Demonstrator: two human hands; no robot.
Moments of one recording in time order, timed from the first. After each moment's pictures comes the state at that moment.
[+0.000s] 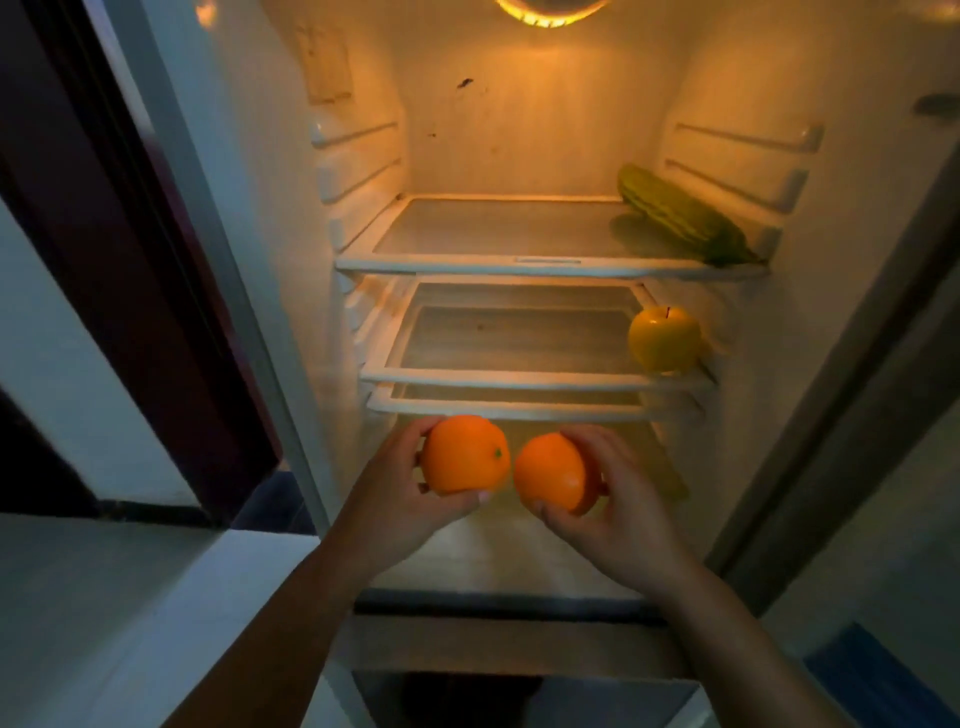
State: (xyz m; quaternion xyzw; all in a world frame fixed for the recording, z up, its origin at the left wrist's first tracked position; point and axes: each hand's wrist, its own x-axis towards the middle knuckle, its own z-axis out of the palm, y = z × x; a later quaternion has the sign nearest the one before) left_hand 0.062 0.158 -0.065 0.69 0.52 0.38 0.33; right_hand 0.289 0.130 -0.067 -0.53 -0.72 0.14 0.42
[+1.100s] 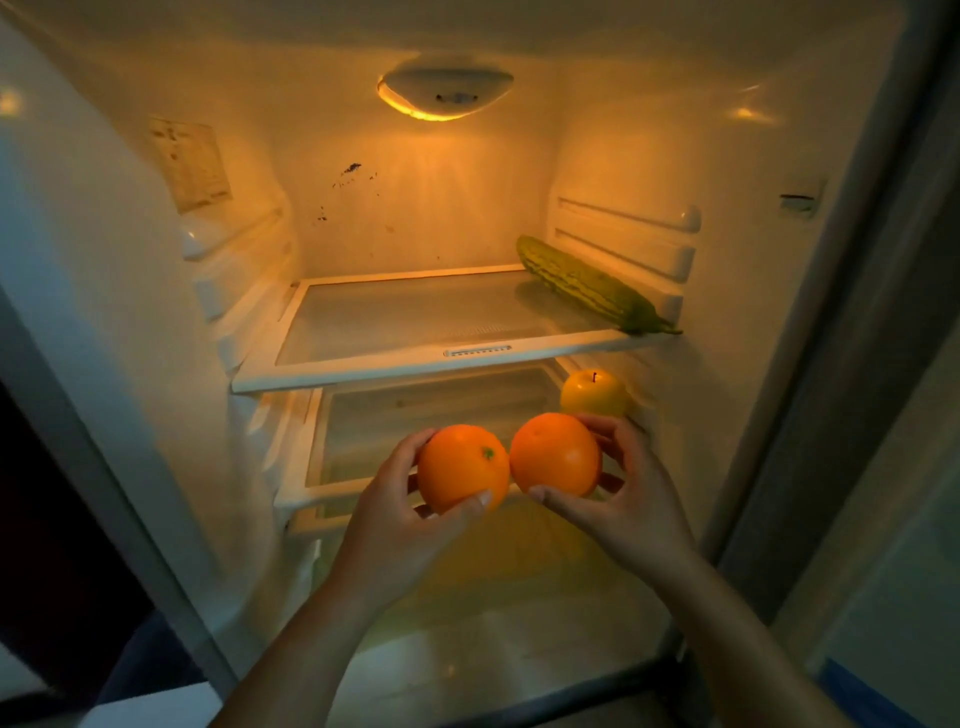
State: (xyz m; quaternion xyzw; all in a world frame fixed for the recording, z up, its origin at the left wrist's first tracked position) left_hand 0.105 0.227 -0.010 0.70 0.42 0.42 0.39; right_hand 0.306 0.166 -0.005 -0.59 -0.57 0.16 0.55
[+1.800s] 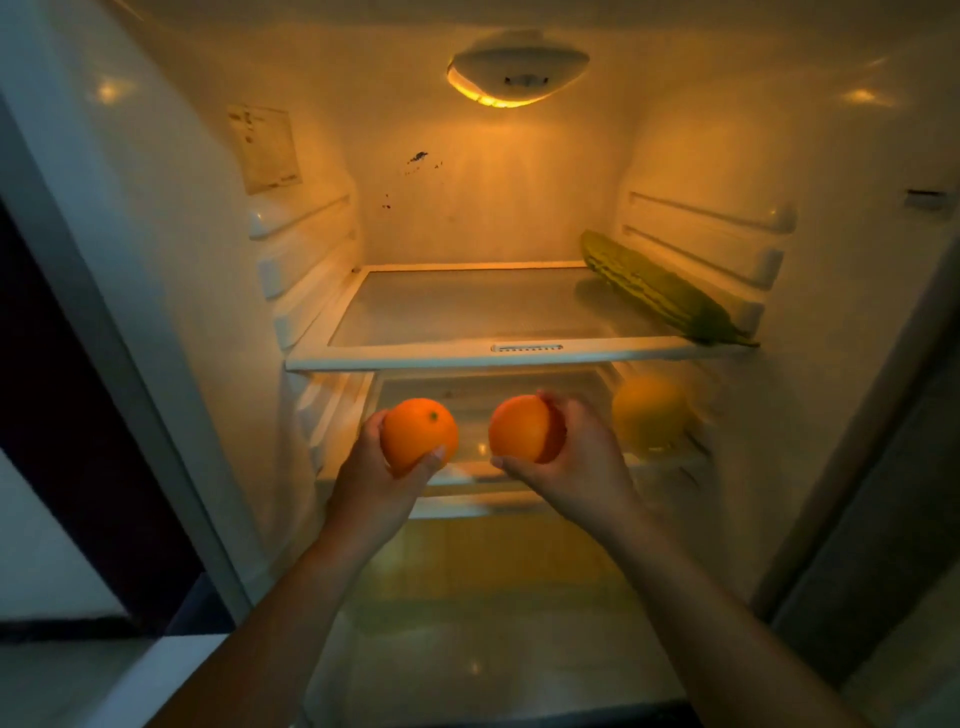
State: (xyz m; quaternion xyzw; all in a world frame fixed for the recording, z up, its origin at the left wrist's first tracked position) left_hand 0.073 0.286 -0.039 0.63 0.56 0.45 0.28; right_hand 0.274 0.245 -0.008 -0.63 -0.64 0.10 0.43
